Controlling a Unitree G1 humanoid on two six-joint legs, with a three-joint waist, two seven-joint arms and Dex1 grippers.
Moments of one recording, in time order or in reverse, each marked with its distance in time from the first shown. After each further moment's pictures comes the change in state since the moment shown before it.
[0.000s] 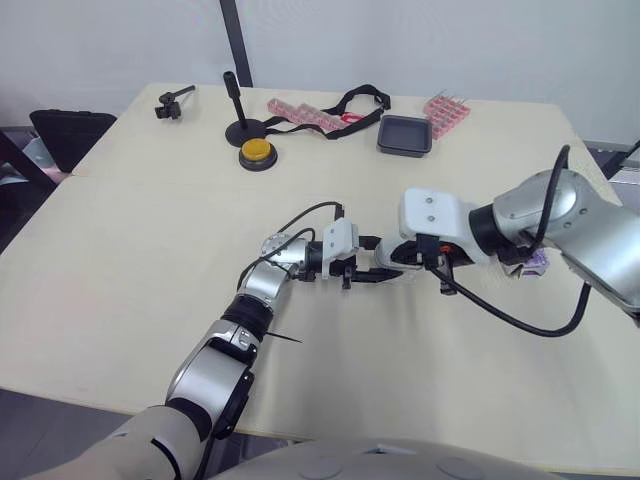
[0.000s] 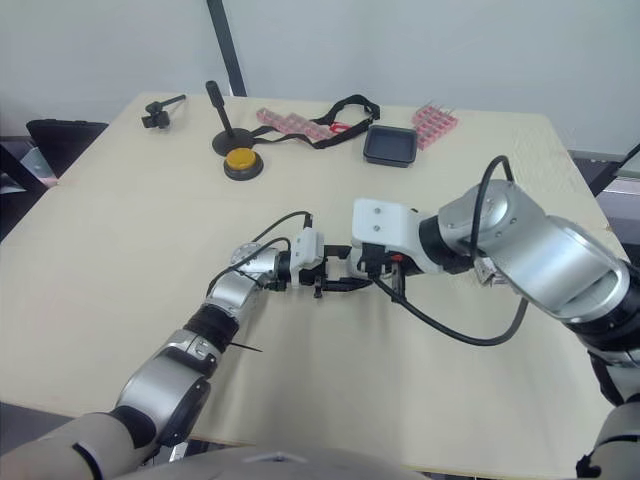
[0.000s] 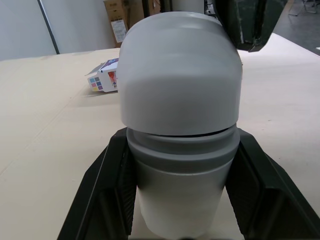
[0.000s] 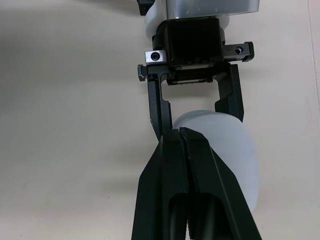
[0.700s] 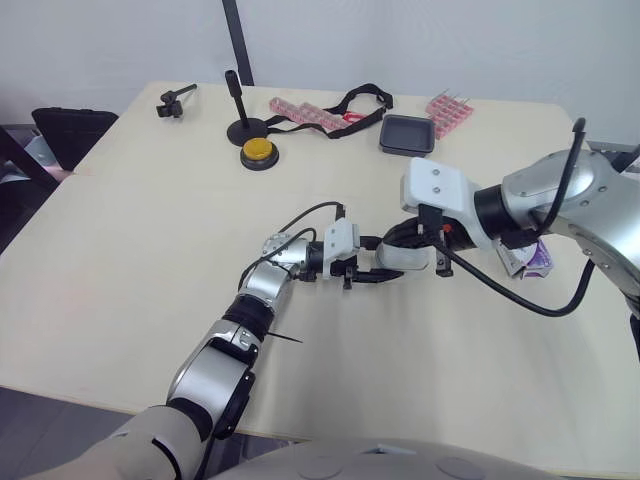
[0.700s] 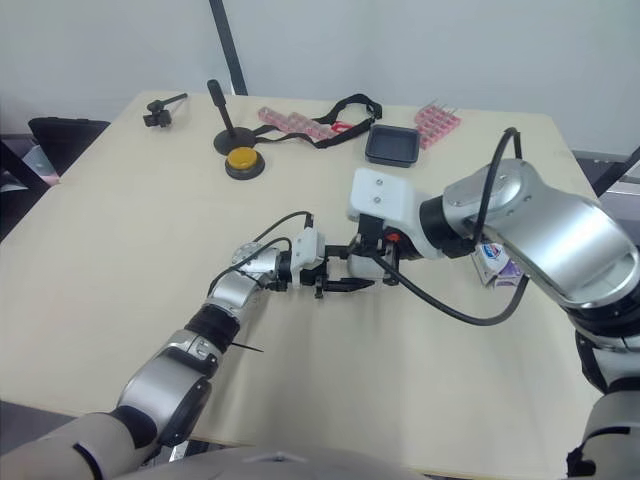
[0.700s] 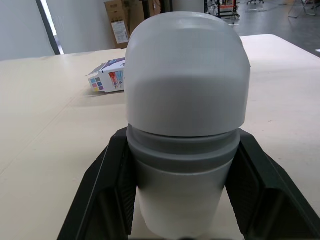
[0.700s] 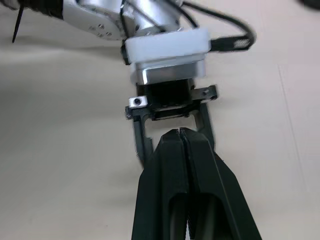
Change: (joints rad) left arm 0.000 -0.004 0.000 0.000 -0.001 0.000 -0.004; right arm -0.033 0.047 -0.153 0.001 0.098 0.051 -0.072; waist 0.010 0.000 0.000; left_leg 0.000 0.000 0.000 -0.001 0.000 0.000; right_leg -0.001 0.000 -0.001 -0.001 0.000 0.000
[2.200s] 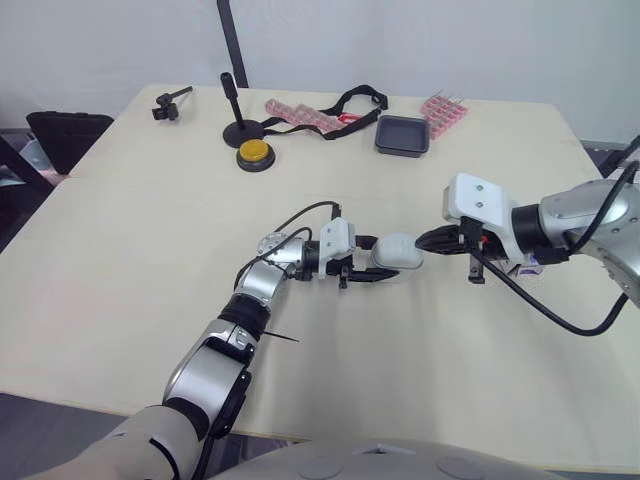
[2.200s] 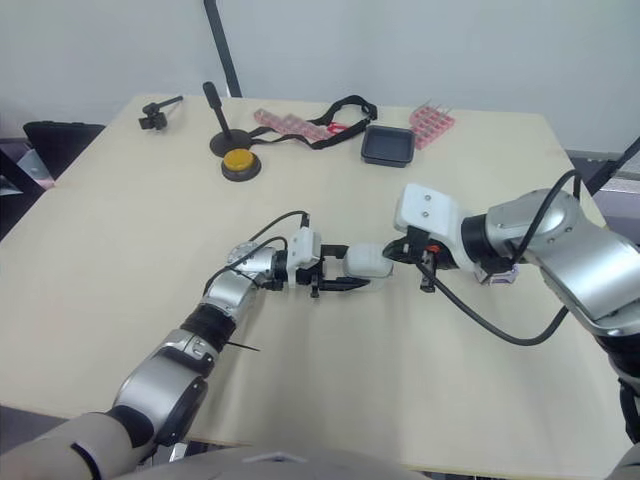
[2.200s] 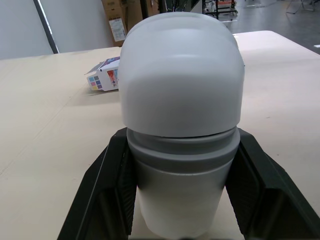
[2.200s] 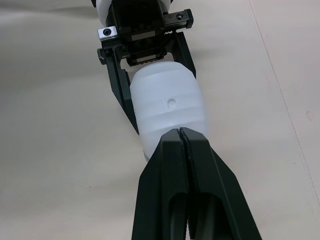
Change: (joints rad) left arm 0.001 0.019 0.002 -0.003 -0.005 0.001 -0.006; right arm 0.296 -0.120 -0.100 0.069 -0.052 -0.246 0.047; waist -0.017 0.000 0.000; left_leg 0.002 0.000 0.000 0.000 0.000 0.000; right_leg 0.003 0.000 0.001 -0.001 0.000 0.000
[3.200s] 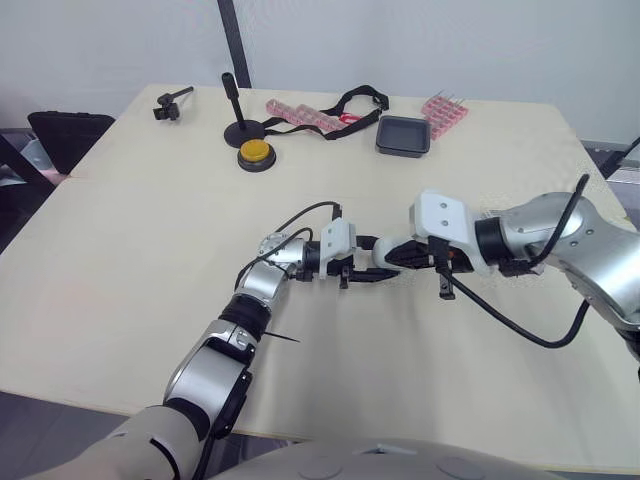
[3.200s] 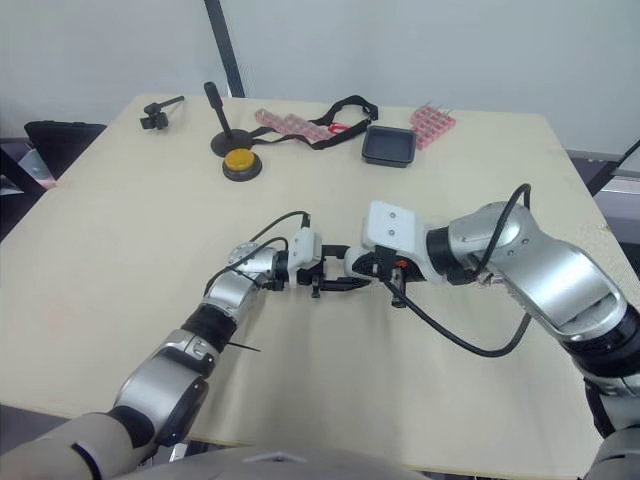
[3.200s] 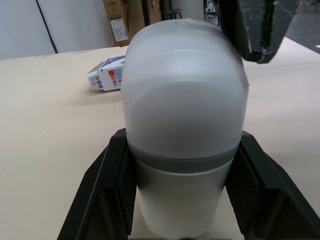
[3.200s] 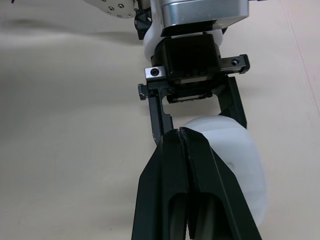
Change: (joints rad) left arm 0.001 -0.005 0.000 0.001 0.003 -0.001 0.008; right arm -0.034 0.133 0.094 -0.030 -0.017 0.014 -0.025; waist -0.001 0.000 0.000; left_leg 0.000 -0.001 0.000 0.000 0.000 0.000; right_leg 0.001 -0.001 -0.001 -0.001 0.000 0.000
